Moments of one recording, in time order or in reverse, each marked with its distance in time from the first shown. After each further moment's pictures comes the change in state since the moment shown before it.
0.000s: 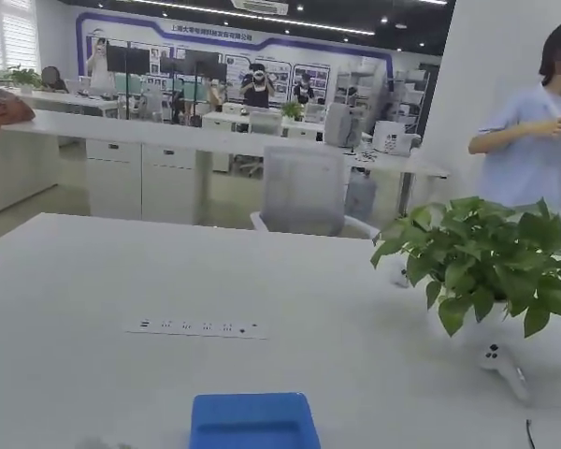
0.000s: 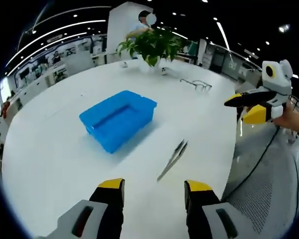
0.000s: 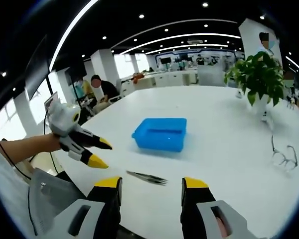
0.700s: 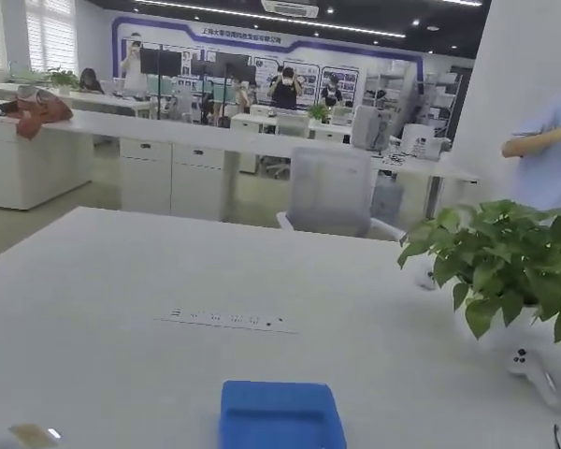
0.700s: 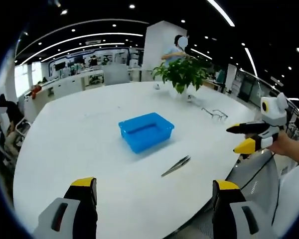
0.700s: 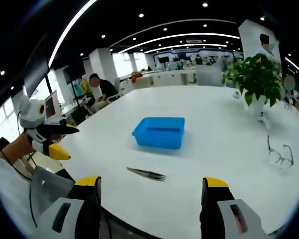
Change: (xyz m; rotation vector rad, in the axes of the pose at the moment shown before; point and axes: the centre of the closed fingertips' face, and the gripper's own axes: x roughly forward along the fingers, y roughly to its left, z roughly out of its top) left arm -0.086 -0.010 0.001 -0.165 -0.158 0.227; right arm -0.013 0.004 -0.004 -0.008 0.019 -0.028
